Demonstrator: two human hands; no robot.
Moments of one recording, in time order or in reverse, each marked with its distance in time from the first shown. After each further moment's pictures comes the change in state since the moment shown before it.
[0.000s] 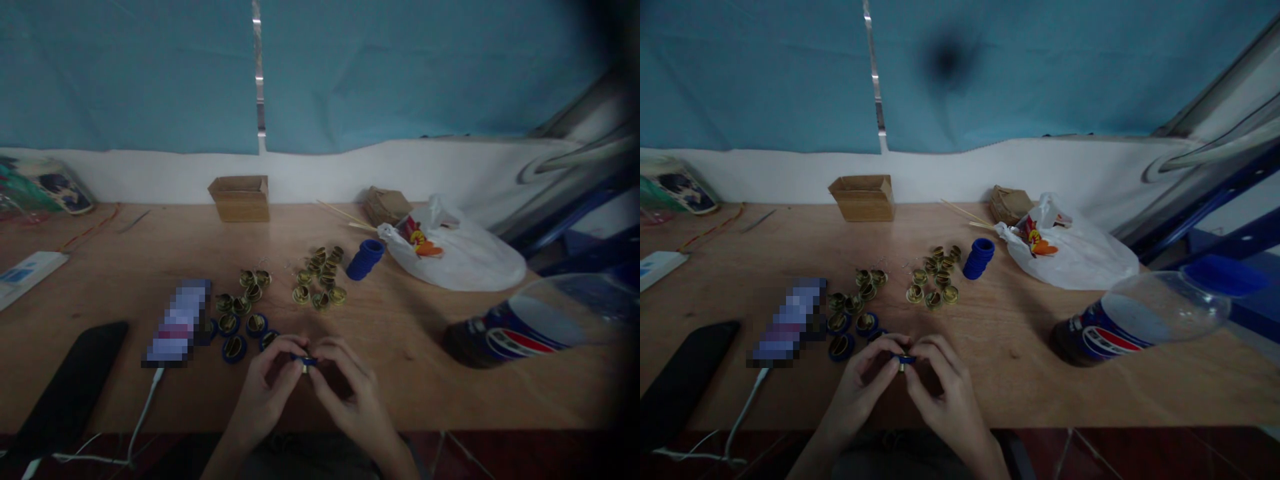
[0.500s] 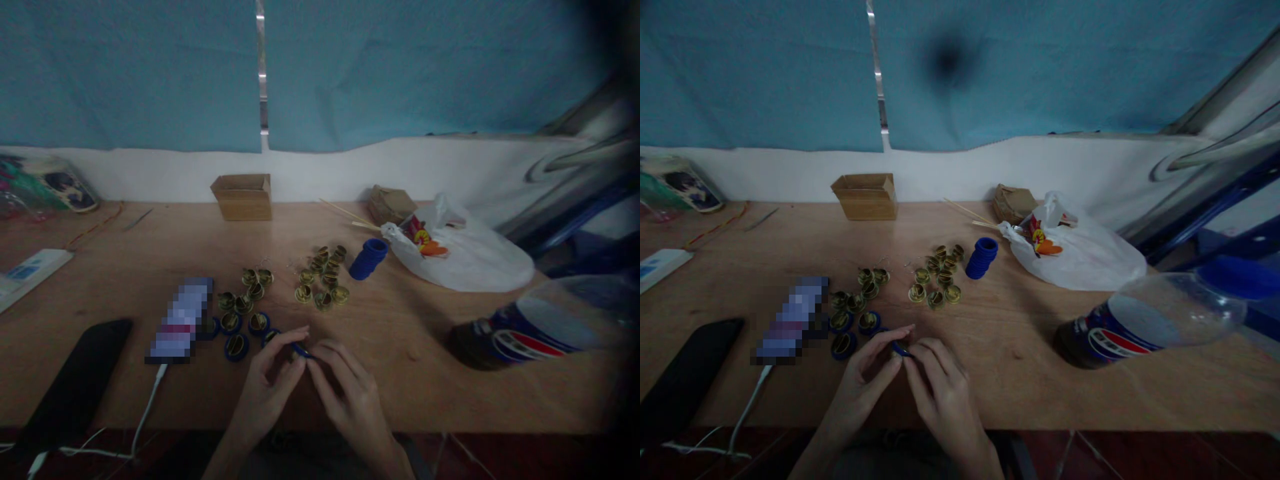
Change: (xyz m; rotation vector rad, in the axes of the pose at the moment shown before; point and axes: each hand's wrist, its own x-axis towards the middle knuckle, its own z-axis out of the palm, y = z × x) left_hand 0.000 -0.002 -0.001 0.032 0.025 -0.041; right_hand -0.004 0.005 0.013 -0.196 0.054 -0.096
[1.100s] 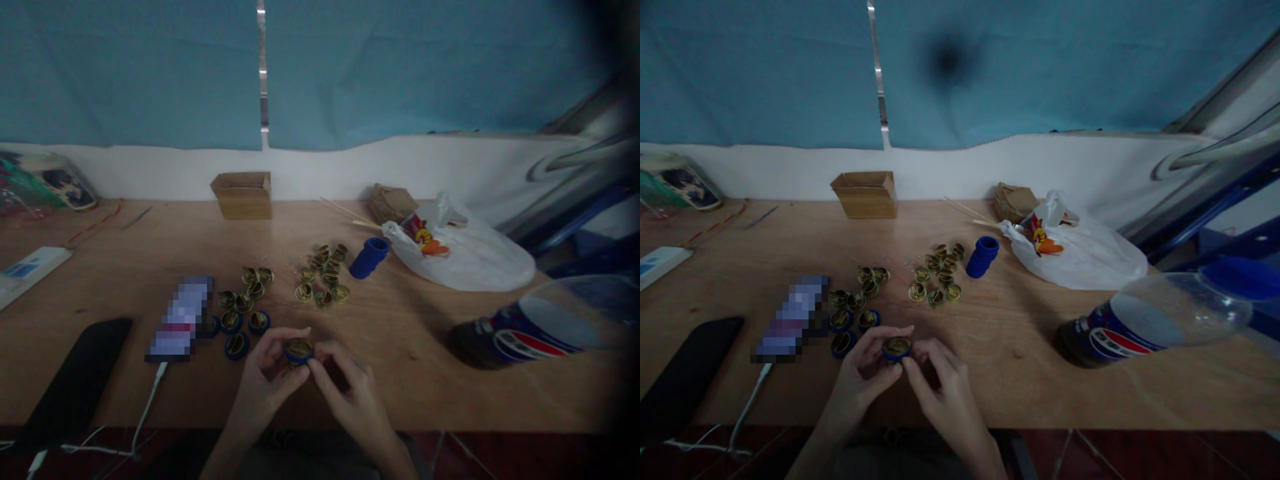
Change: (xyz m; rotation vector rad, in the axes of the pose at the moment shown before) left_hand 0.000 0.001 -0.001 -0.257 -0.022 -0.022; right_hand 0.005 -0.002 -0.004 0.187 -0.055 0.159
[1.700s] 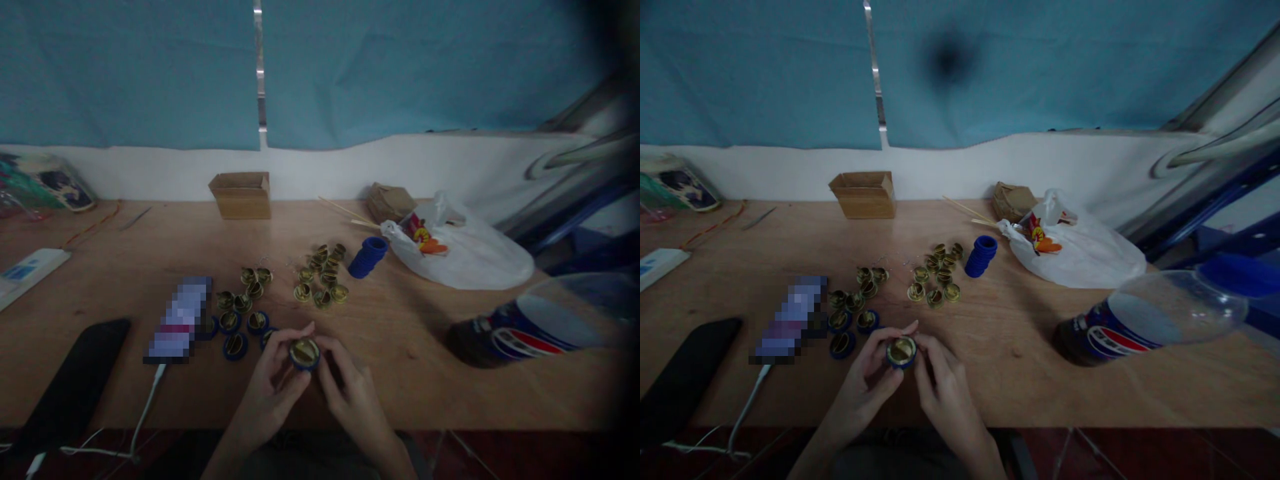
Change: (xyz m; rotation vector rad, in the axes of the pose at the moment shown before) left_hand -0.004 0.004 0.006 0.077 -0.110 0.009; right_hand -0.001 0.005 0.001 -0.049 -0.015 -0.001
